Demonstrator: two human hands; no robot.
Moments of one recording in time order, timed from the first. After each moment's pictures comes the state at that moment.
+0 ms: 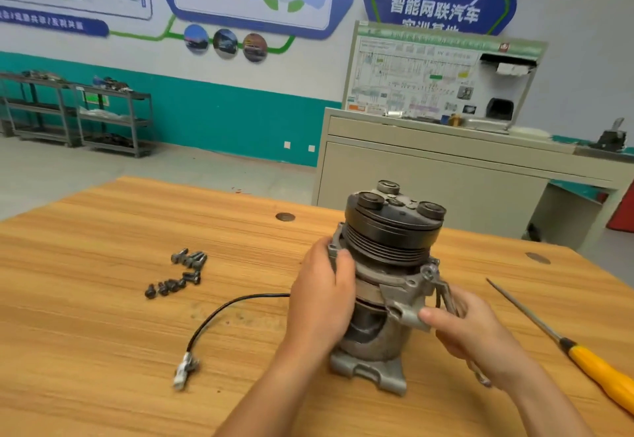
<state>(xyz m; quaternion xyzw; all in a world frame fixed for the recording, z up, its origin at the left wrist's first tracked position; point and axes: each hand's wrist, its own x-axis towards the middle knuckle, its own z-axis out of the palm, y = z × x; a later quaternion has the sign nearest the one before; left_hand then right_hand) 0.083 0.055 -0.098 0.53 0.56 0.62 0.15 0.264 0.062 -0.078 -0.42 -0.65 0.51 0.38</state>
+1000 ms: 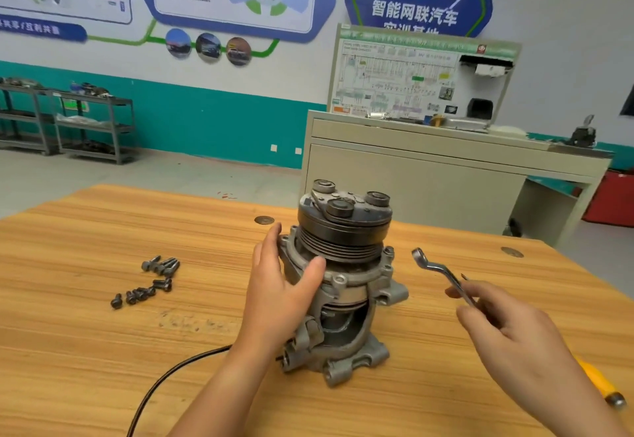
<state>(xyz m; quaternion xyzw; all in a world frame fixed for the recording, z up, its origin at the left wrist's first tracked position) 0.070 0.054 -0.107 0.53 0.56 0.62 0.16 0.297 0.016 -0.047 -0.56 -0.73 0.12 0.37</state>
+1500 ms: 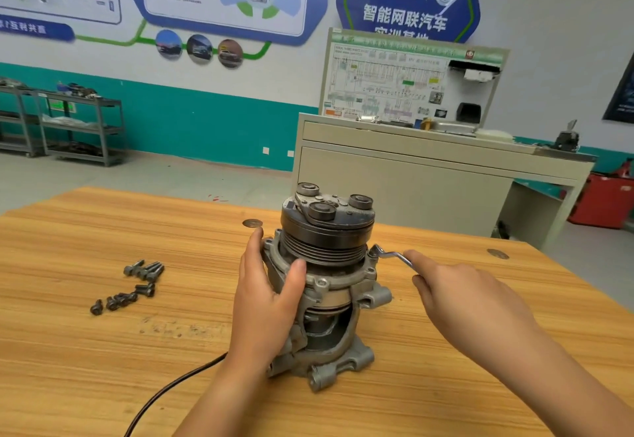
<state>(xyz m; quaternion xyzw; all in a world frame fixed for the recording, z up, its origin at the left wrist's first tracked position) 0.082 0.053 -0.113 0.50 0.55 0.65 0.14 0.285 0.058 -0.033 -0.59 -0.77 -0.19 0.11</state>
